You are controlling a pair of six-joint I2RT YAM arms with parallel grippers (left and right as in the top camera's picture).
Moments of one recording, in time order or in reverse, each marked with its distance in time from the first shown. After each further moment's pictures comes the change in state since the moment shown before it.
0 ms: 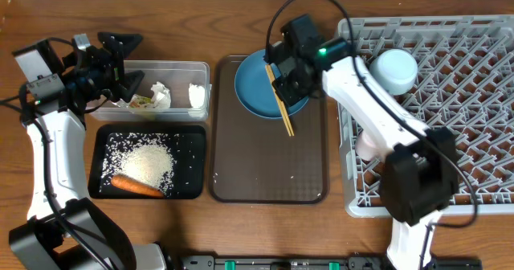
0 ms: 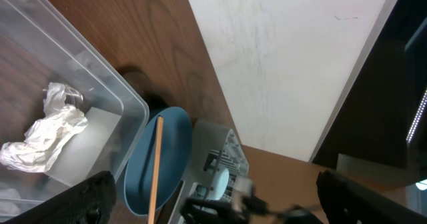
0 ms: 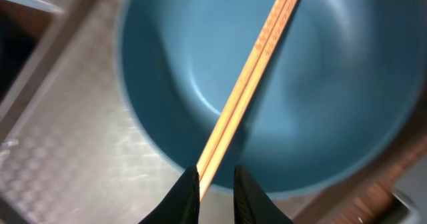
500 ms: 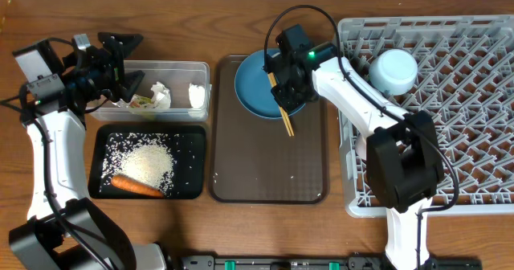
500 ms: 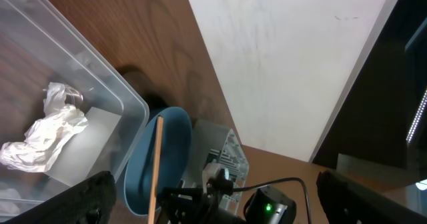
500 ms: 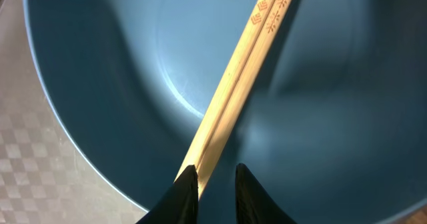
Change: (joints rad) left arm 0.000 0.000 0.000 0.000 0.000 0.000; right arm 0.000 0.097 -0.003 0.013 0.021 0.000
